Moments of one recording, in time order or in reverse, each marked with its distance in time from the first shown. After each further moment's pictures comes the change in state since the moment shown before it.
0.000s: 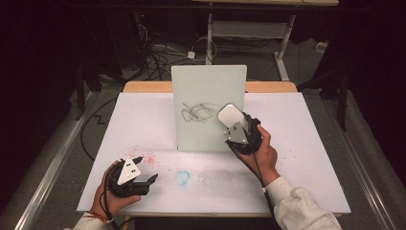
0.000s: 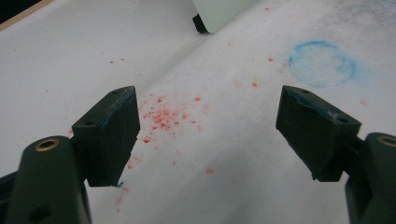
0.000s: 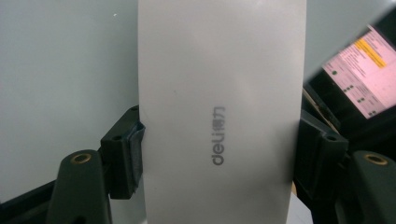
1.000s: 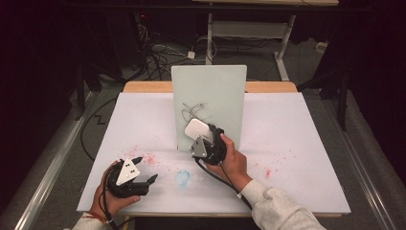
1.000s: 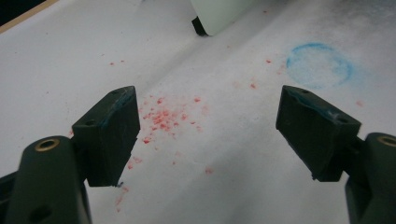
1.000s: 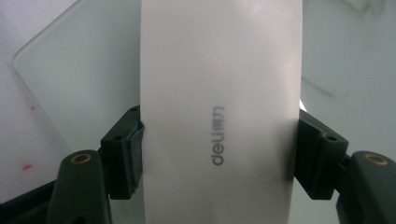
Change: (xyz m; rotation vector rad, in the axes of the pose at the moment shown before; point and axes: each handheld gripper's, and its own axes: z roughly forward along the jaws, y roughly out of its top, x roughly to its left) left arm 0.001 -0.001 -0.003 -0.009 -0.006 0.000; right arm 0.086 0.040 0.005 -0.037 0.117 -0.167
